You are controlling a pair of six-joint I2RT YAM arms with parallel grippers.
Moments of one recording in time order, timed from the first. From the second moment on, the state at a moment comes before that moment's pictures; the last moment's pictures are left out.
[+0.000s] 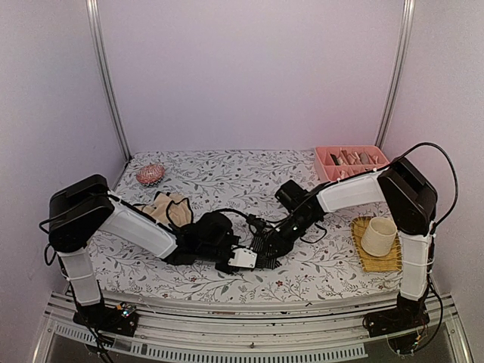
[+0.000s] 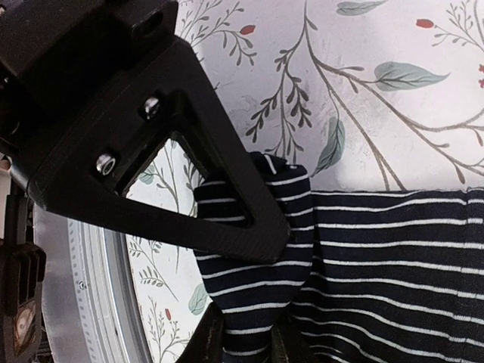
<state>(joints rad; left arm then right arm) -1.02 1.88 0.82 0.35 0.09 0.96 0.74 2.05 1.26 -0.48 -0.79 -0.24</state>
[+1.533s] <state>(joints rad) -0.89 2.23 1.67 -0.73 0.46 0.79 1.08 1.23 0.42 0.12 0.23 -0.32</state>
